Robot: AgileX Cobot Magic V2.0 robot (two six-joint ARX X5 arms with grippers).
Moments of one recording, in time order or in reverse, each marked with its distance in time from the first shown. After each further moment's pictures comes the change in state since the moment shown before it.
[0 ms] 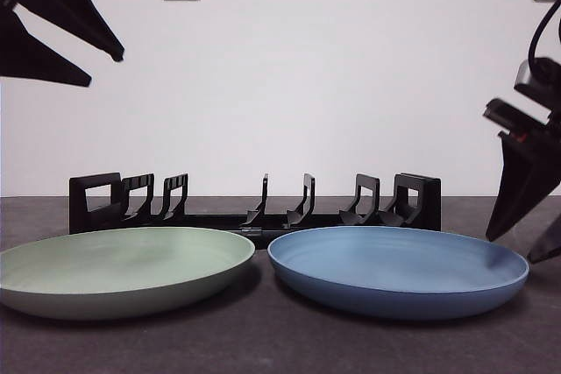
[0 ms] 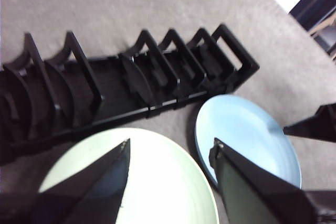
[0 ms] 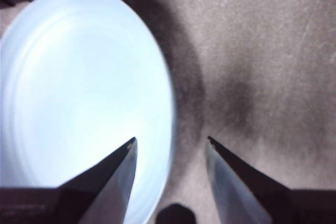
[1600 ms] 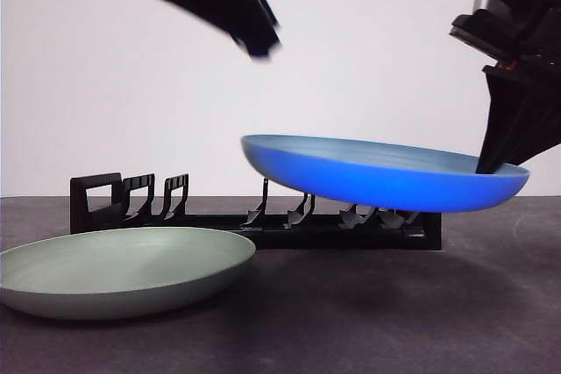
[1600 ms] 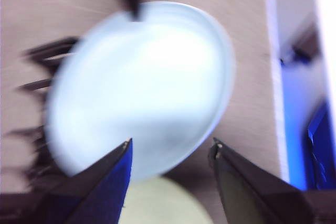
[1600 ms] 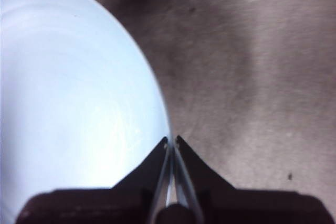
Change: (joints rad) left arm -0.837 0.179 0.245 -0.300 -0.519 0.874; right arm 0.138 -0.087 0.225 -0.332 0.086 -0.029
